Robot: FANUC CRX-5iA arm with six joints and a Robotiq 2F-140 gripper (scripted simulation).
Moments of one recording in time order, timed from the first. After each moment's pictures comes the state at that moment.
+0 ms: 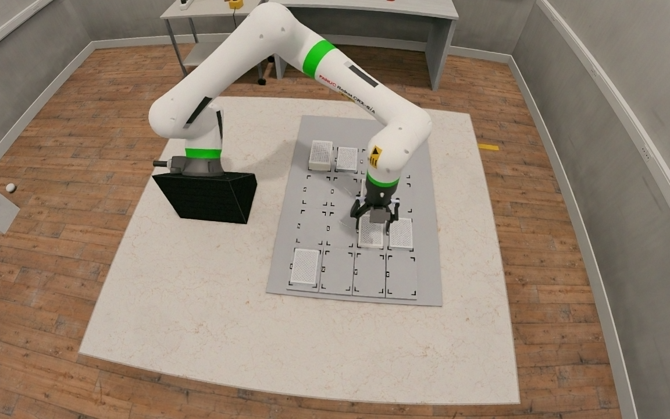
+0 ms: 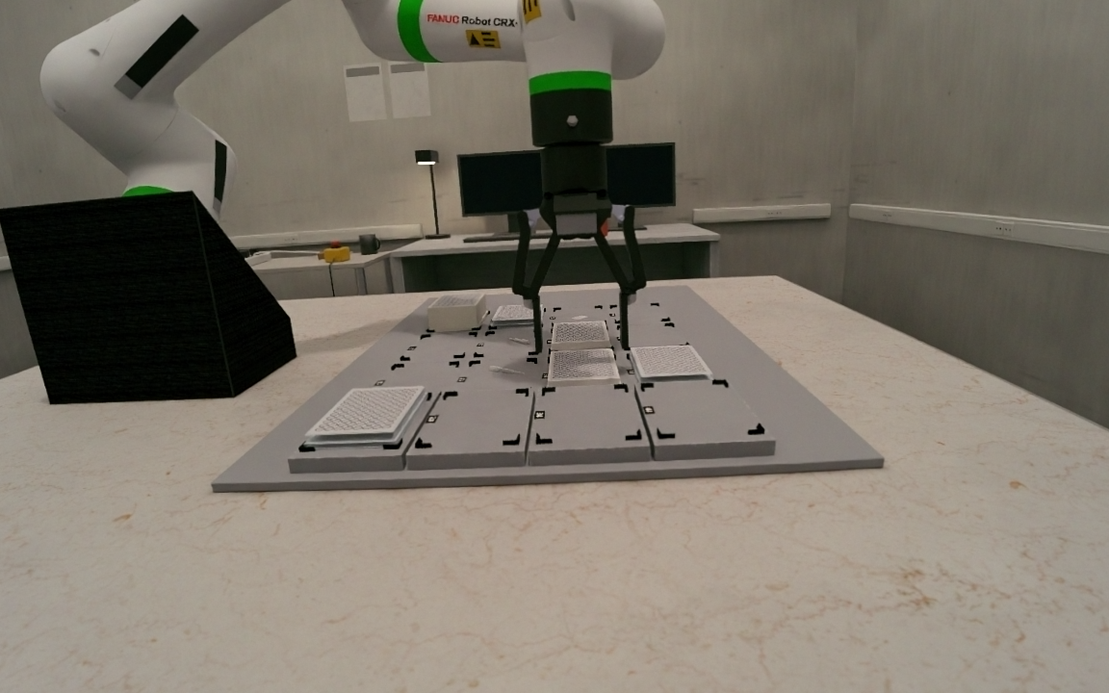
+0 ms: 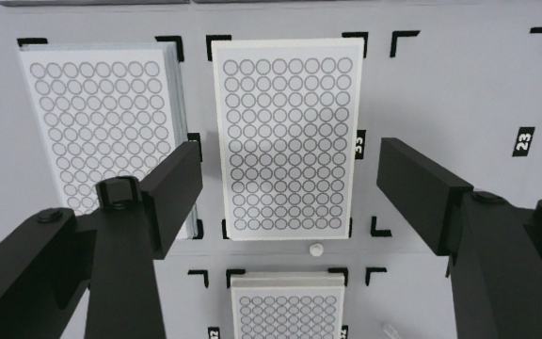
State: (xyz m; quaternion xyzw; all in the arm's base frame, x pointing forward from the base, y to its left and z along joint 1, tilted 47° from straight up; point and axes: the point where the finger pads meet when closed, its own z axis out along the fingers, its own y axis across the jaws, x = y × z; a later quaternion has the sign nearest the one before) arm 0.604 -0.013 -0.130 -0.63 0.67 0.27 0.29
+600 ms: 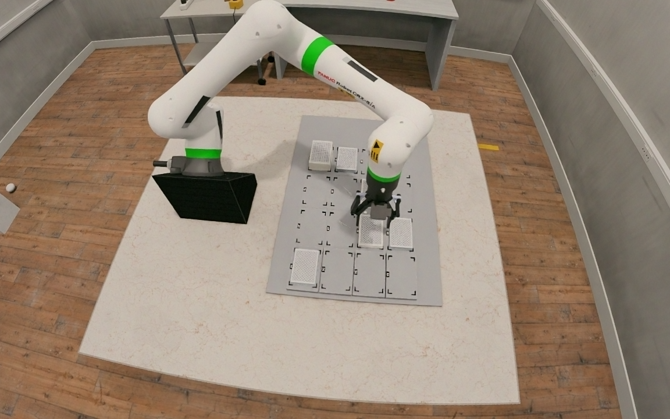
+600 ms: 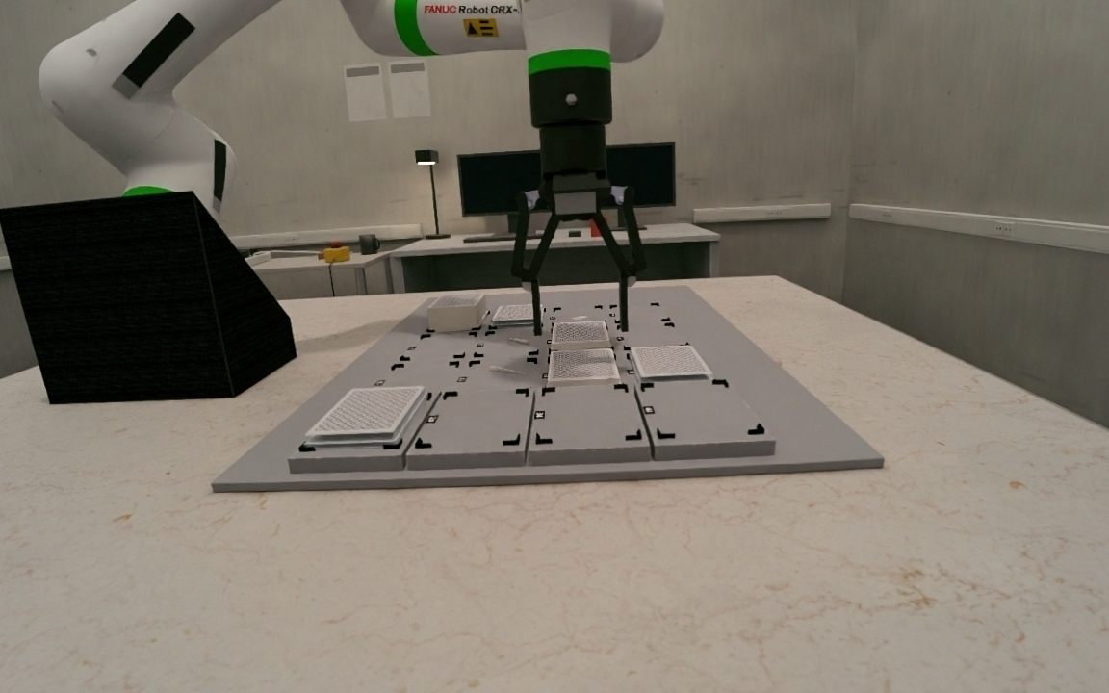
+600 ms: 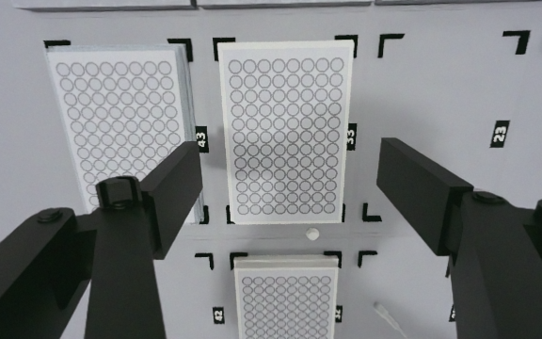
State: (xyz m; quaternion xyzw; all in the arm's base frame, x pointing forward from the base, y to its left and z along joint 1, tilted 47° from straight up) arm 0.603 -0.028 -0.115 -0.63 0.67 0.27 0.29
